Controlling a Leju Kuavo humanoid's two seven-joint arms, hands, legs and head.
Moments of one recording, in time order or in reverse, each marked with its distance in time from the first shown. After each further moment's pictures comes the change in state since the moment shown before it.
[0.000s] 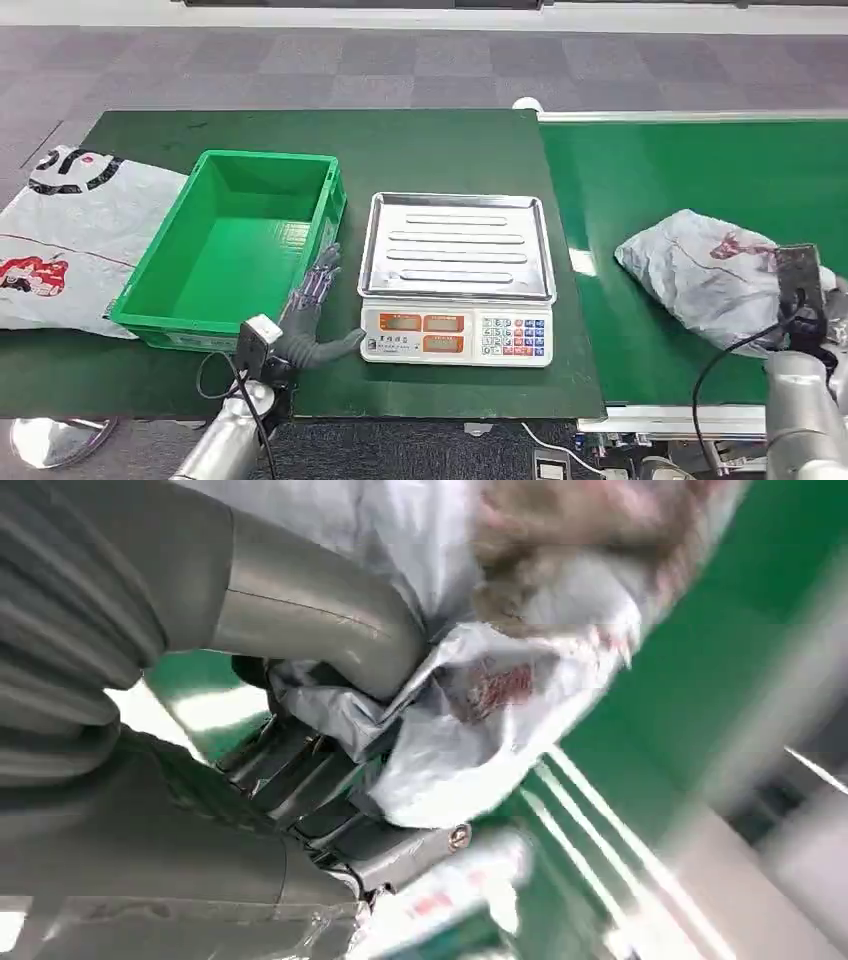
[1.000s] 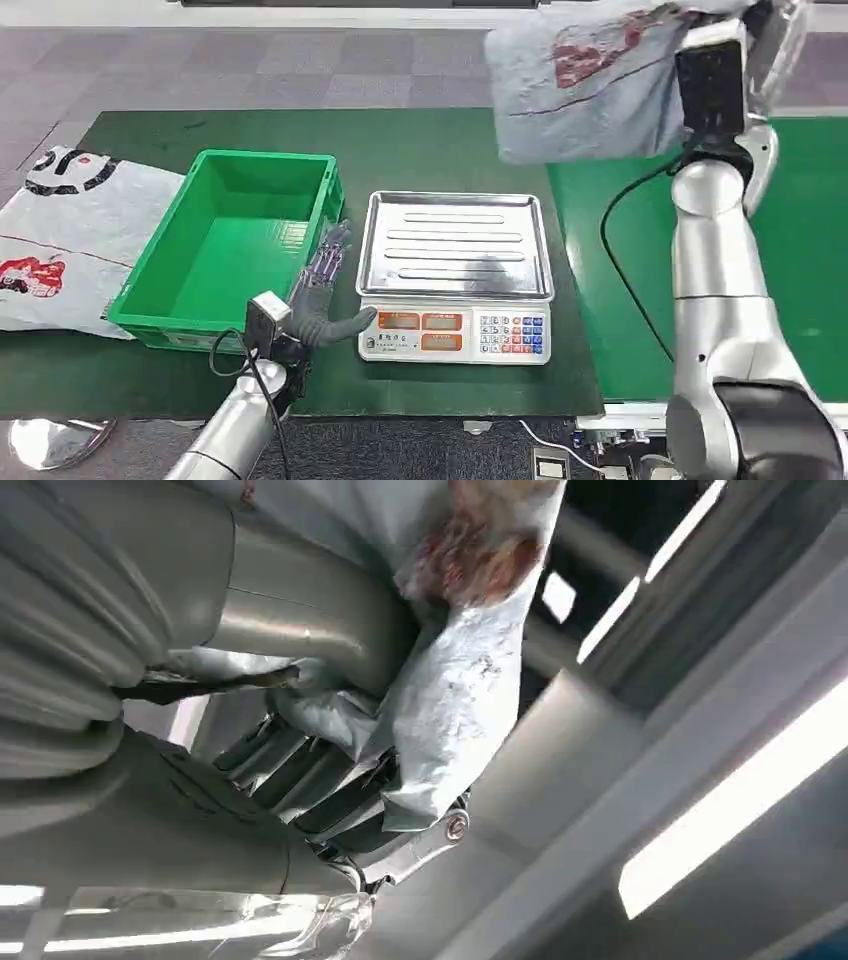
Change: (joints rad) left arm -0.083 -0.048 -0.017 0.038 0.022 -0.025 0.000; right arm -0.463 0.283 0.499 -0.365 -0.036 0.063 -0.164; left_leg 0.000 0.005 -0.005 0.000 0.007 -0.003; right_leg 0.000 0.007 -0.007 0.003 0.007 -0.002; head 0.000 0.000
